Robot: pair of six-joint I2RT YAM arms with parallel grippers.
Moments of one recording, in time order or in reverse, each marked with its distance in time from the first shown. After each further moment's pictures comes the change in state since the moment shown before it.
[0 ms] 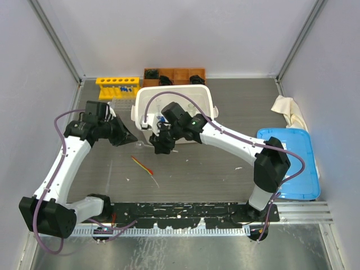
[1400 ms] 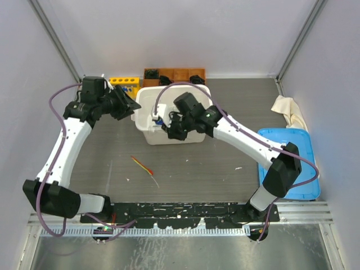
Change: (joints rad) left arm -0.001 0.135 0.255 0.148 -0.079 -0.070; right arm -0.055 -0.094 0.037 -0.153 0.113 -0.116
